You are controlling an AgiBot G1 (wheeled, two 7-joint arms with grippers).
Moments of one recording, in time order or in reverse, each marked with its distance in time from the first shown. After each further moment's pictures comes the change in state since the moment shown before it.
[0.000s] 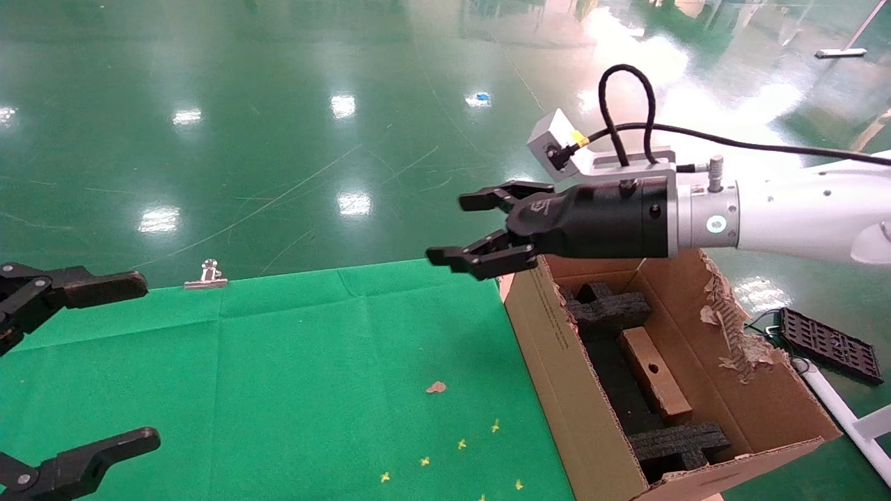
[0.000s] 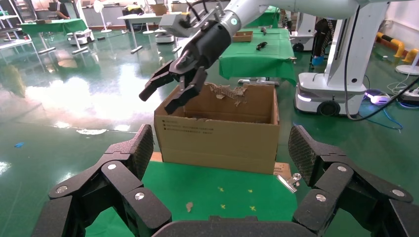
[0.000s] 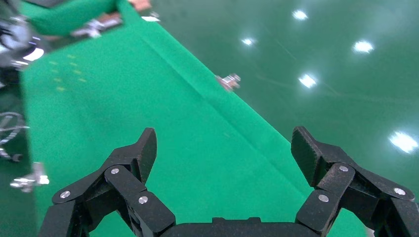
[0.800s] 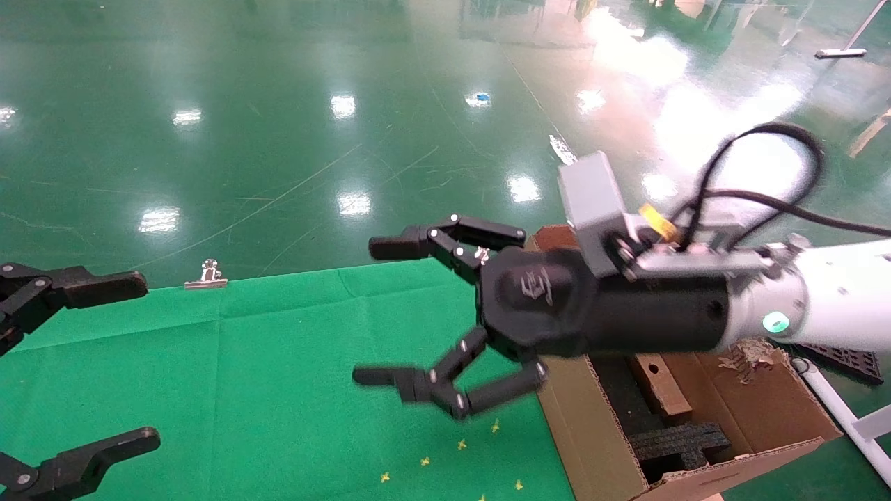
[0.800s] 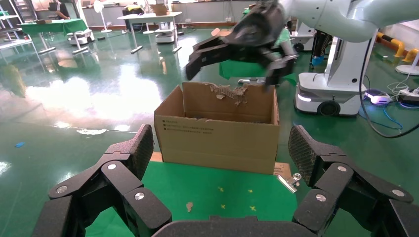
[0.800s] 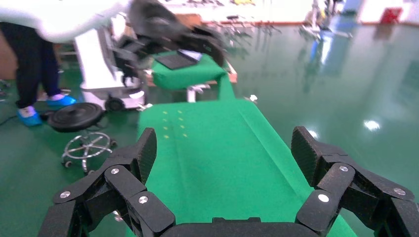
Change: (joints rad) left arm 0.000 0.000 0.001 0.000 -0.001 -0.001 0.001; right arm -0.424 0.037 0.476 0.417 0.185 -0.156 -0.090
